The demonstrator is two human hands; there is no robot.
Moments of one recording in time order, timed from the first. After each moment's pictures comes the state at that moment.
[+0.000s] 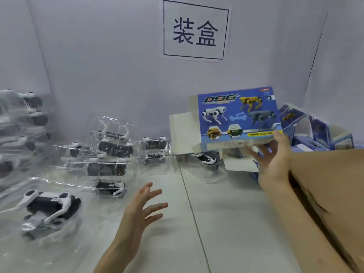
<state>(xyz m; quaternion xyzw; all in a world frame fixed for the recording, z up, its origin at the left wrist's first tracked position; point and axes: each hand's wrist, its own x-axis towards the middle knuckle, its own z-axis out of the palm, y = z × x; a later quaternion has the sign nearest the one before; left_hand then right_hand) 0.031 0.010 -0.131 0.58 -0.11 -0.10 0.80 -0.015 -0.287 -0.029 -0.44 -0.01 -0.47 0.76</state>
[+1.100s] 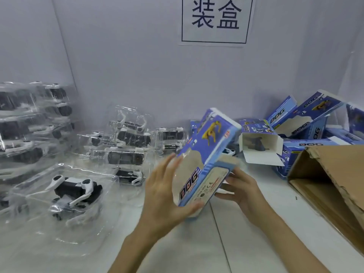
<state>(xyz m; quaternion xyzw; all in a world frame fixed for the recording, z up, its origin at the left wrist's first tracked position) 0.034 0.005 -0.115 0.80 -0.35 0.29 0.40 0.009 -0.232 -0.129 -0.62 -0.06 -0.13 0.78</state>
